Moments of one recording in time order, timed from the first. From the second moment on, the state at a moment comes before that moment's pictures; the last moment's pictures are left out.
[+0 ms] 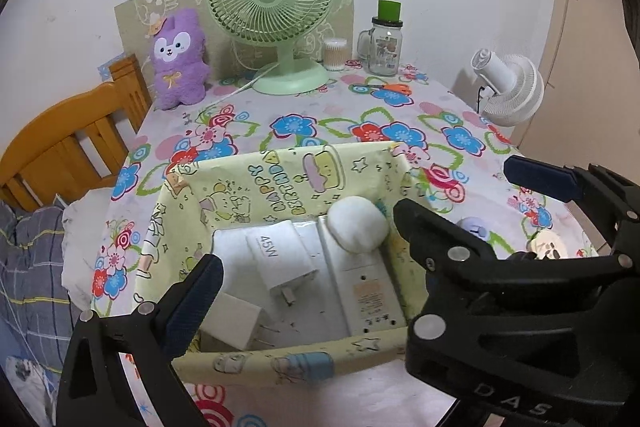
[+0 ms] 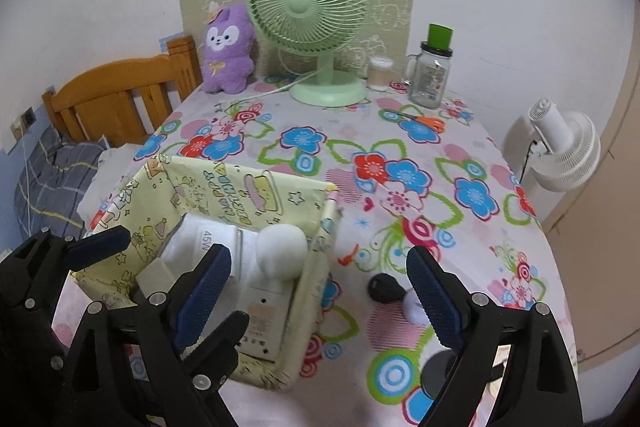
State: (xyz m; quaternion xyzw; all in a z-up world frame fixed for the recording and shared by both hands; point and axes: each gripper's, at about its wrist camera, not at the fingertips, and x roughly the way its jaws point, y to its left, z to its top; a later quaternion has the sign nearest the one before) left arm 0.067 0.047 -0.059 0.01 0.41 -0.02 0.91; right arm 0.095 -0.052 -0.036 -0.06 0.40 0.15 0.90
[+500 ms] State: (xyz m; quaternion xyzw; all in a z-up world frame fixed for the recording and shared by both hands) left arm 0.064 0.006 -0.047 0.00 0.41 -0.03 0.91; right arm 0.085 -0.101 -0.026 -0.04 0.38 0.13 0.91
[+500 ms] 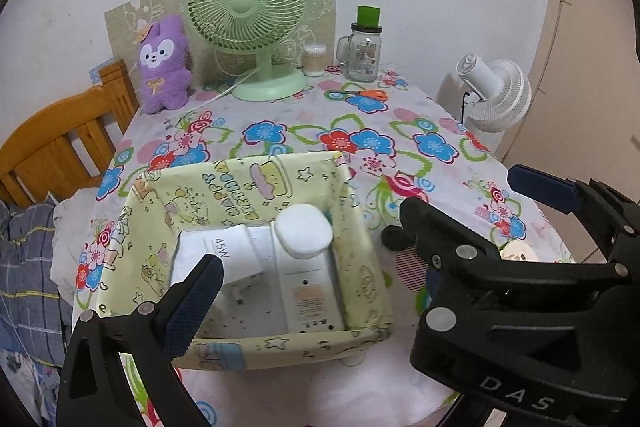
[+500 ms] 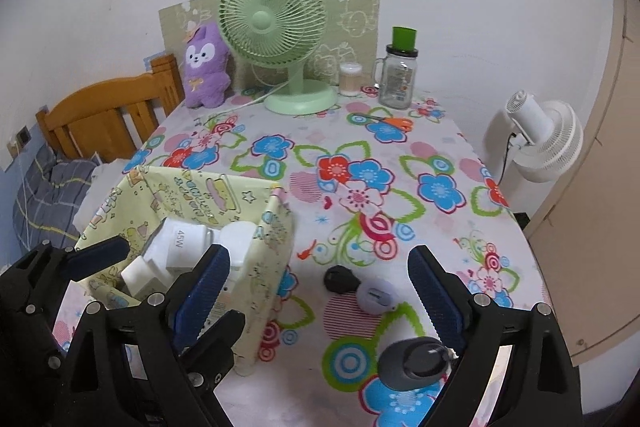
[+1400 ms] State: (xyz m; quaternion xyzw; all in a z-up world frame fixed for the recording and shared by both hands) left arm 0.059 -0.061 -0.043 0.02 0.39 -0.05 0.92; right arm 0.073 -0.172 -0.022 -0.02 0.37 0.08 0.93
